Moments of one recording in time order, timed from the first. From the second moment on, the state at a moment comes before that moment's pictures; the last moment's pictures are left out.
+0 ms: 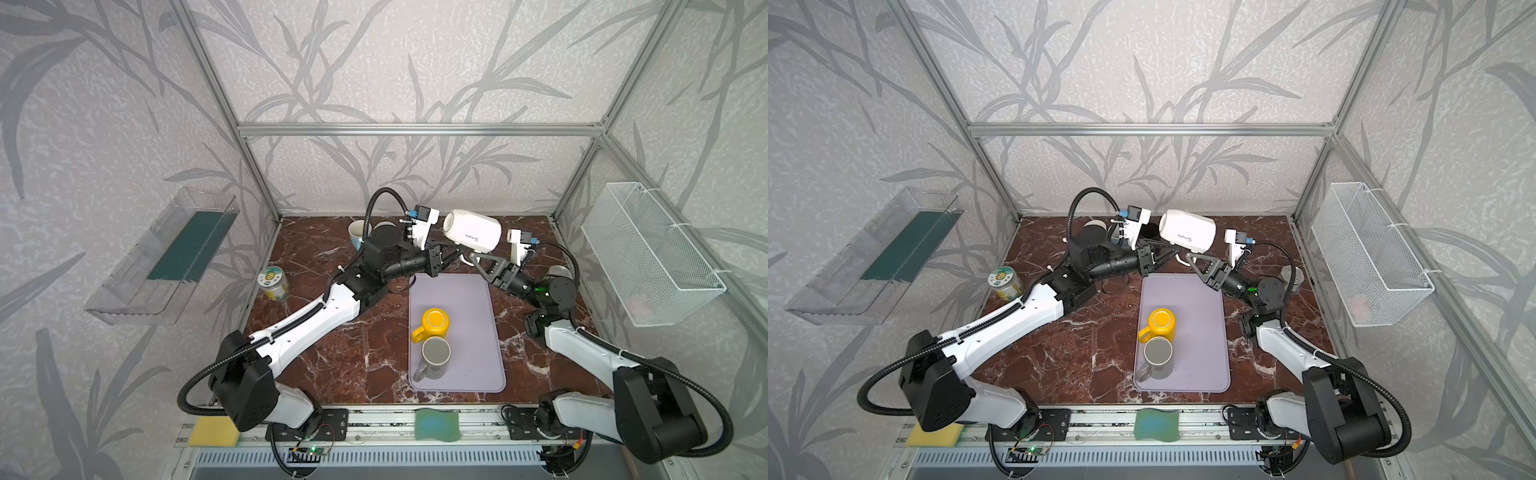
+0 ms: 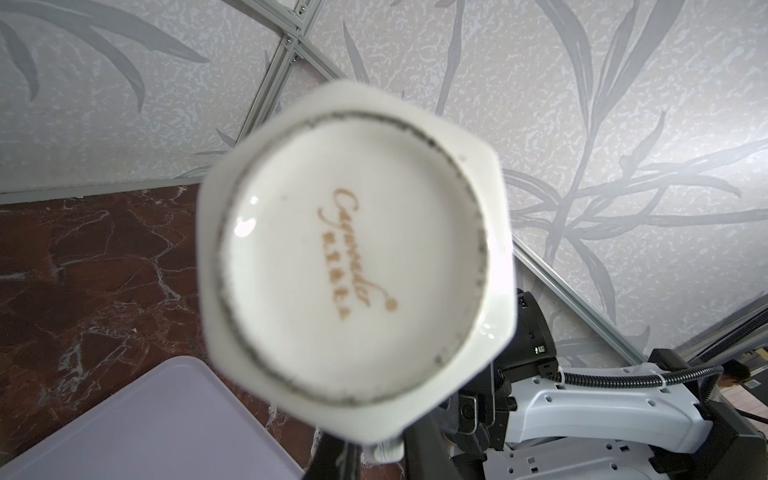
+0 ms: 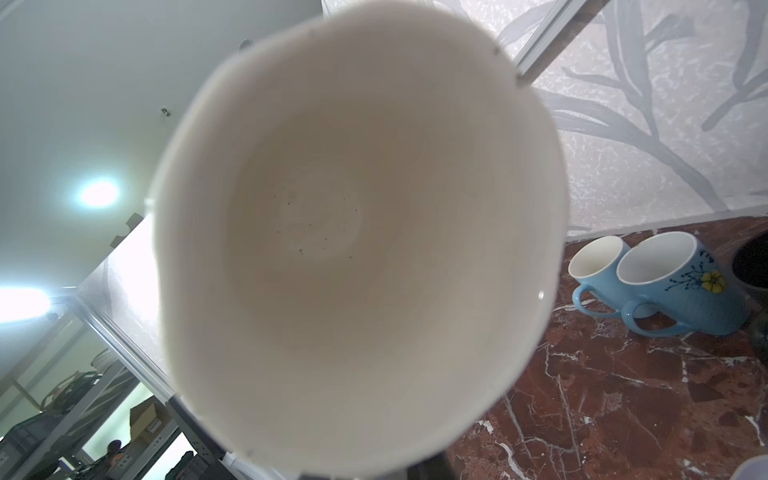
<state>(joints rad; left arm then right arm) -0.71 1.44 1.20 0.21 0.52 -0.62 0.25 1.25 0.53 1.23 -0.80 1.26</state>
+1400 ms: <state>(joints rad) -0.71 1.43 1.19 0.11 0.51 -0.55 0.25 1.06 0.54 0.79 -0.76 1.09</state>
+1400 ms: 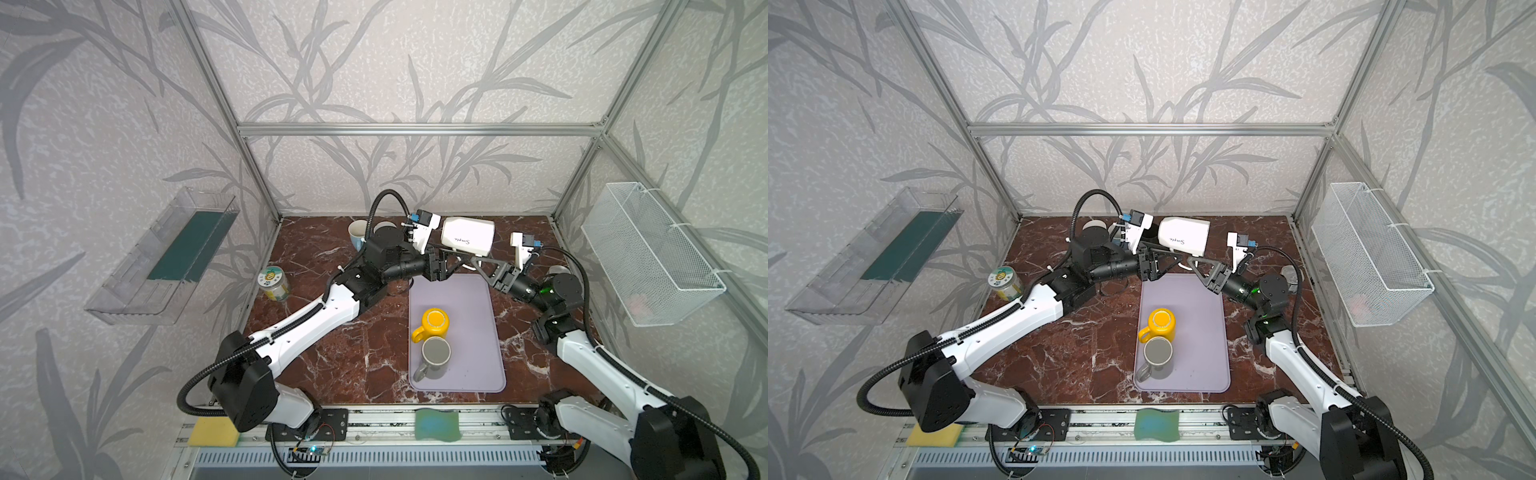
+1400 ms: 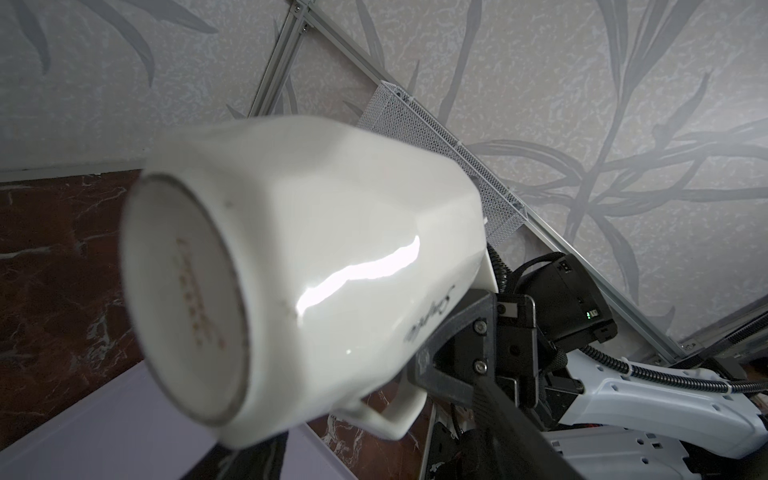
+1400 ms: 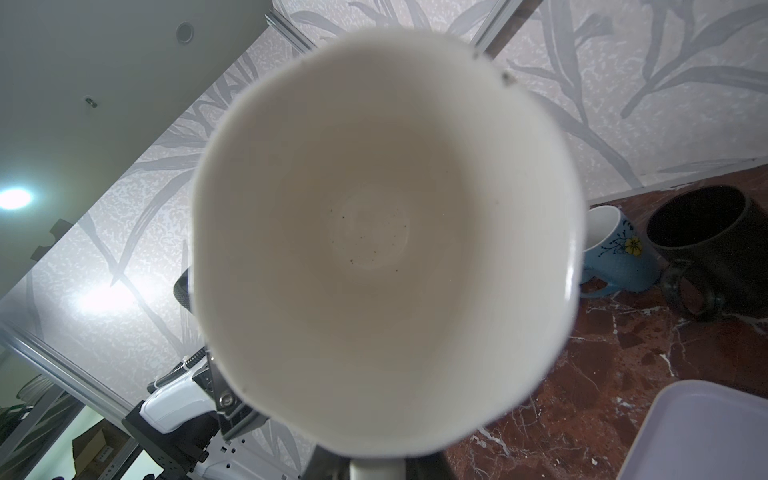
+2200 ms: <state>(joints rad) -0.70 1.27 1.07 -0.11 0.27 -0.46 0.25 1.05 0.64 0.34 -0.65 0.87</state>
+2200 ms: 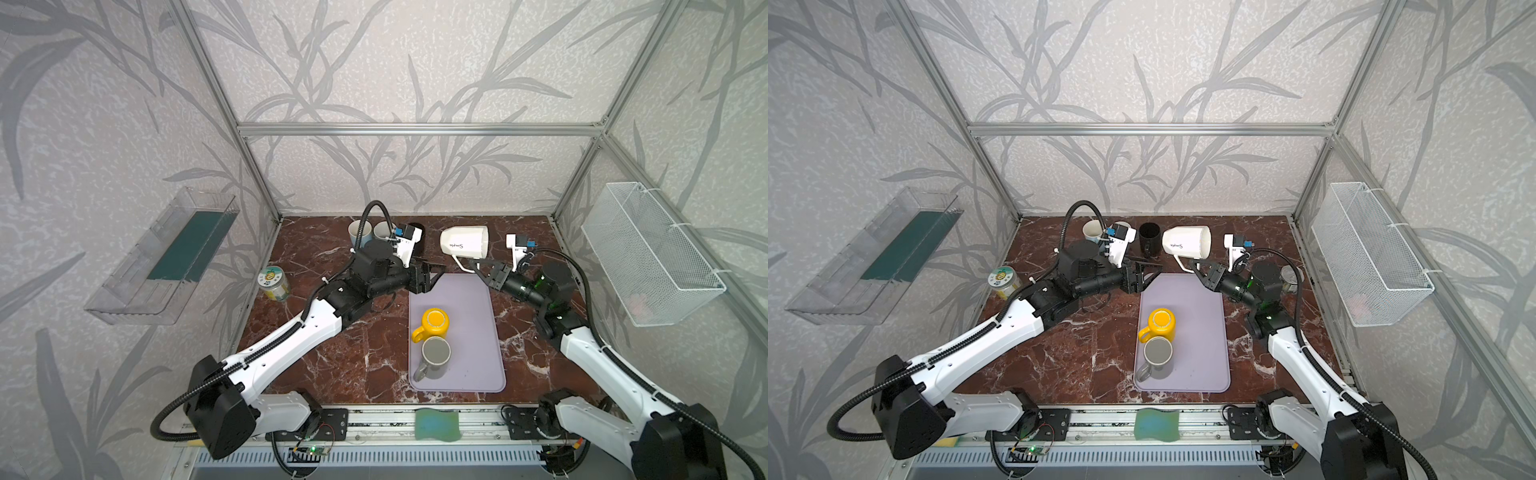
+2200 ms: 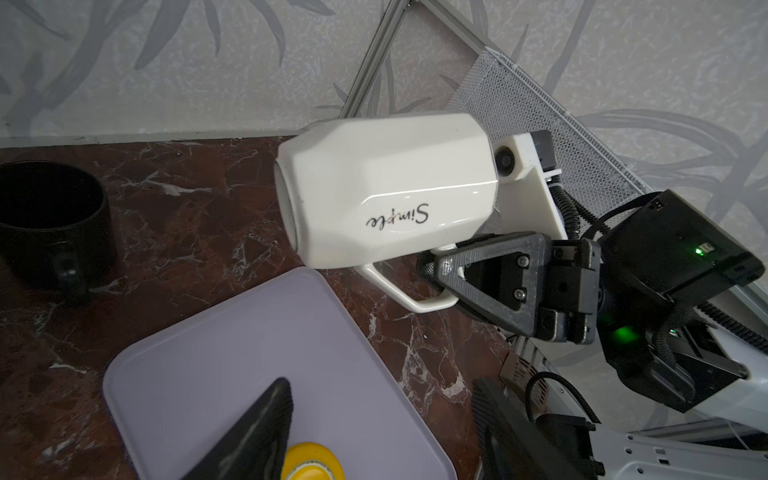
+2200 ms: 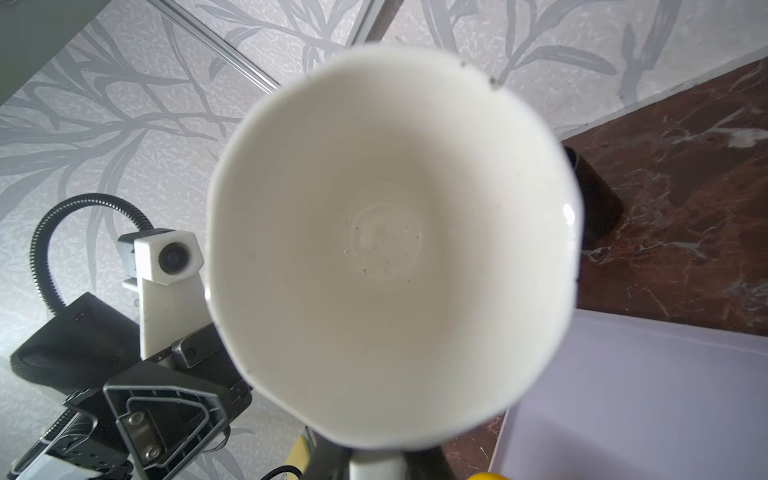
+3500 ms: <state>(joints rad) -0.70 1.01 0.86 -0.24 0.11 -0.49 0.25 1.54 0.93 0.16 -0.47 0.63</state>
